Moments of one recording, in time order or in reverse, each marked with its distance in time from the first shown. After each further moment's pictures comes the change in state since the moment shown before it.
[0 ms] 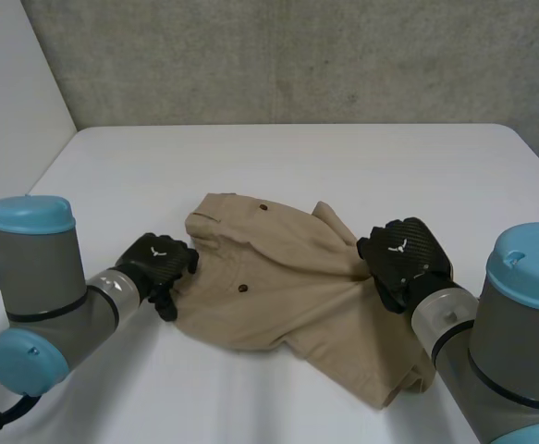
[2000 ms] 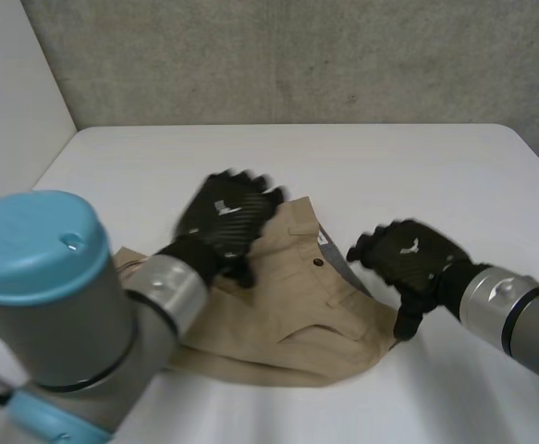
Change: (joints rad) left arm -0.355 0.245 0.020 0.104 -0.168 -0.204; right arm -0.241 -0.082 -0.063 0.371 -0.483 -0.109; left_hand -0.188 -0.192 -0.192 -0.198 -0.201; right_hand -0.730 -0.885 -0.890 -0.902 -0.868
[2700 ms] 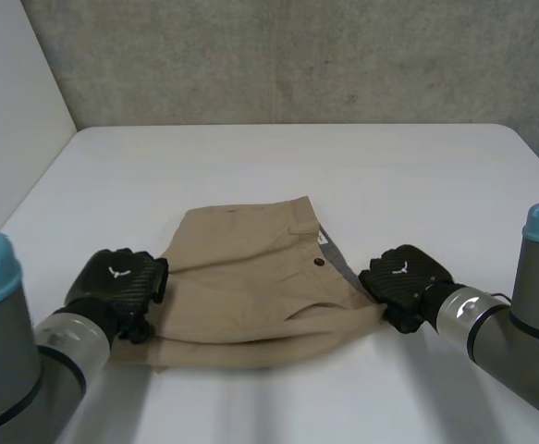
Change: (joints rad) left arm 0.186 0.195 -0.283 -0.196 -0.157 -0.030; right arm 0.012 0.186 0.030 -0.191 0.084 -0.040; left_hand 0.464 0.472 0.473 0.474 0.476; right_hand 0.690 0.885 0.890 0.902 0.854
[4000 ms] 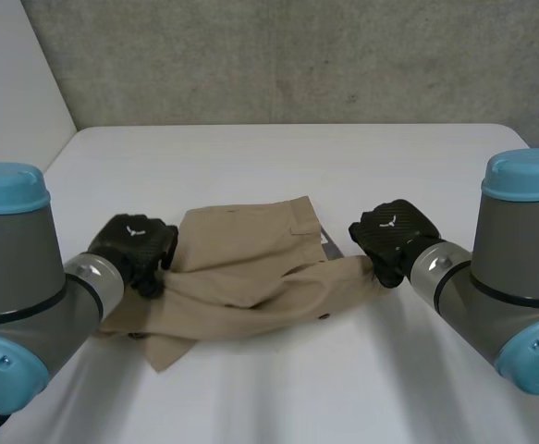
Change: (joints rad) left arm 0.095 -0.234 0.256 -0.056 0.142 0.108; right arm 0.150 0.045 -0.258 0.089 0.226 0.099; left_hand -0.008 -0.003 0.000 -0.003 -0.002; right_hand 0.016 0.000 0.000 0.005 0.020
